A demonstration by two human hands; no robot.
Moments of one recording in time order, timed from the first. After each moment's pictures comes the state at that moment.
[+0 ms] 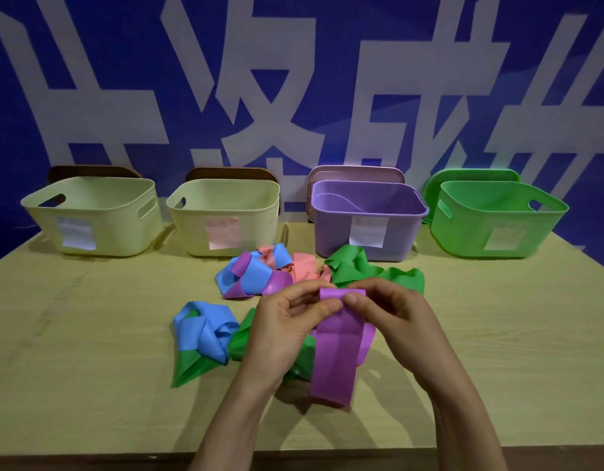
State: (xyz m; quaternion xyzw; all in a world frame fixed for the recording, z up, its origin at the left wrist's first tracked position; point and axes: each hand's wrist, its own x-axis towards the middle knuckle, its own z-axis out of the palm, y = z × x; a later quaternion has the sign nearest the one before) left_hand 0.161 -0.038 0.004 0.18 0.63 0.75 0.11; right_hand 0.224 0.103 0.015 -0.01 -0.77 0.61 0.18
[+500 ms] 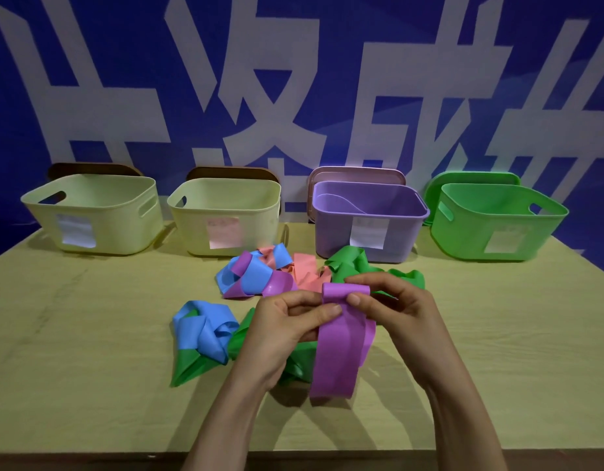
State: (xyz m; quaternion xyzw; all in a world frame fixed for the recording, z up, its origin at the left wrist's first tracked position) left_hand 0.159 -0.043 0.009 0.14 0.61 0.76 0.20; right_hand 0.221 0.104 0.017 -0.02 -0.71 0.68 0.21
